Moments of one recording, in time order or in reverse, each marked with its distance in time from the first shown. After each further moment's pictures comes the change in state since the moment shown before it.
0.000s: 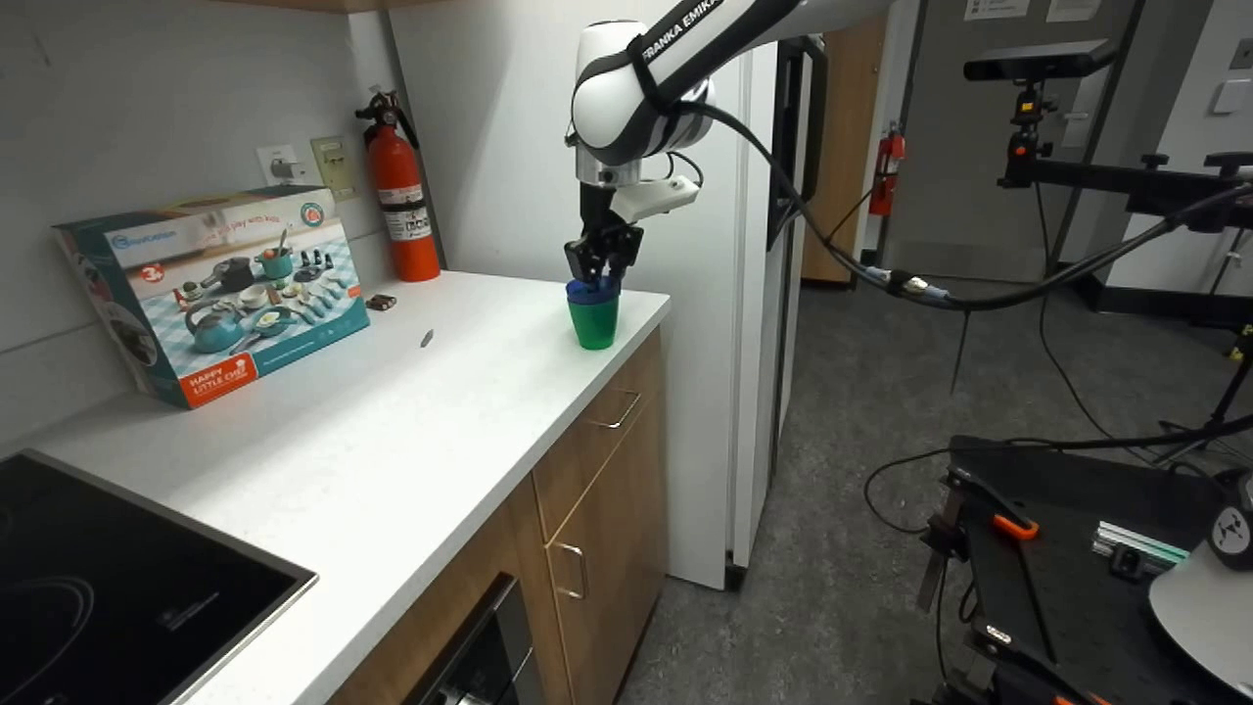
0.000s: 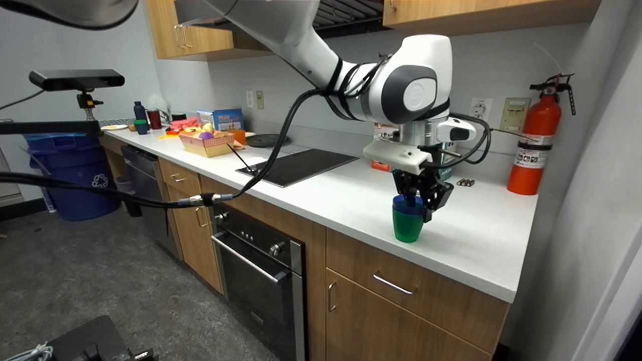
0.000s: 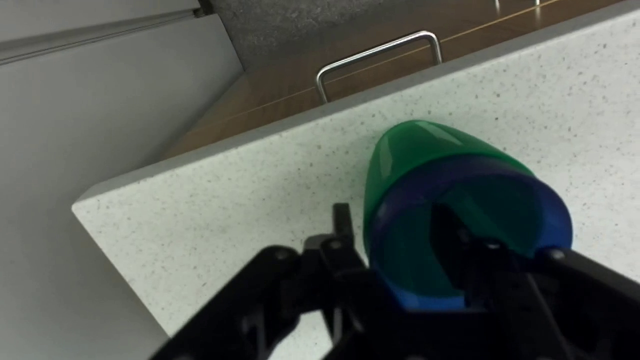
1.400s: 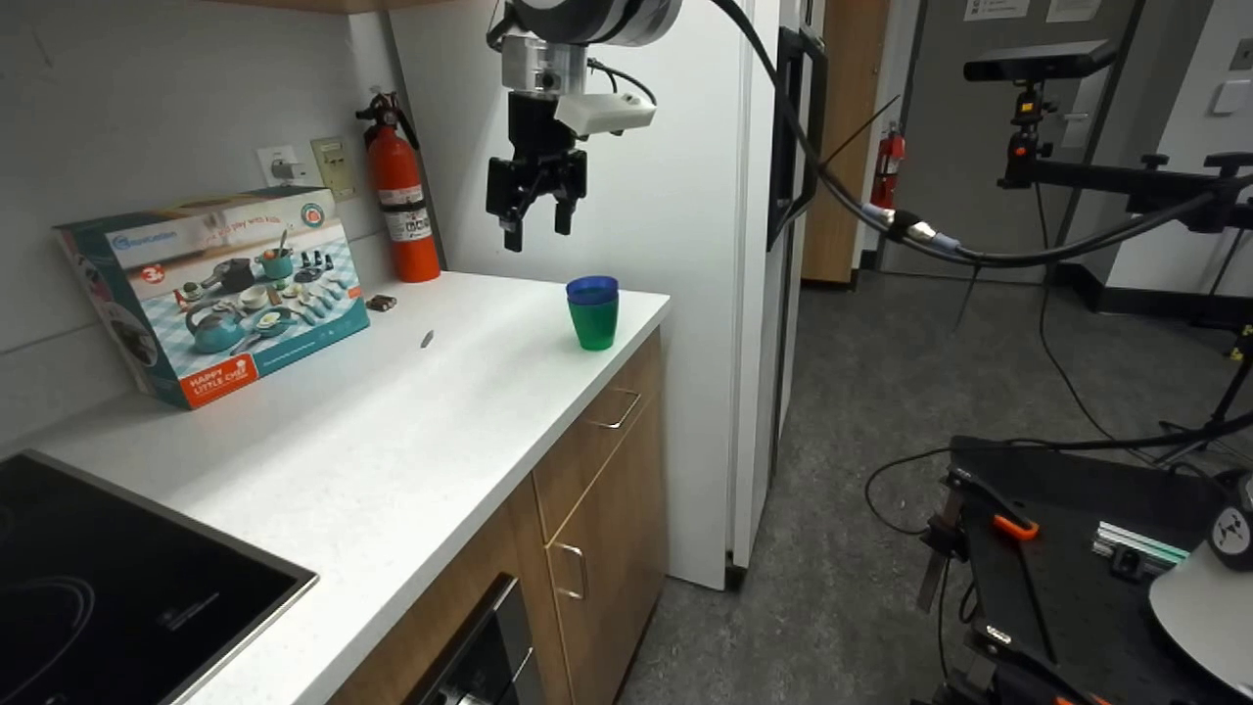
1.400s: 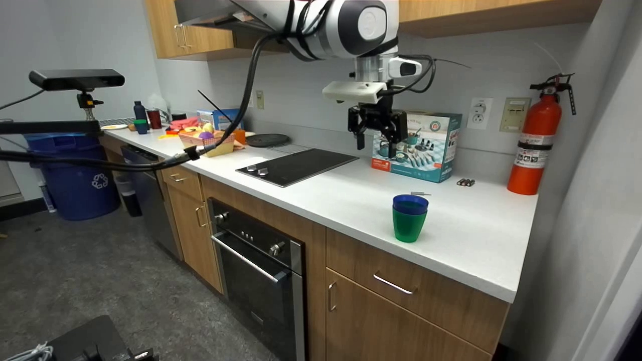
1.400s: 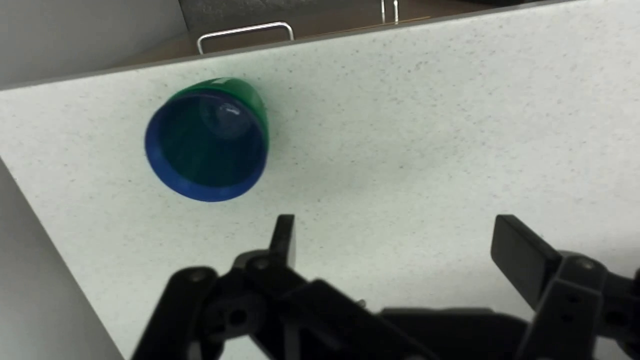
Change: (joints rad) arm 0.118 -0.128 0.061 0.079 -0.007 -0.171 -0.027
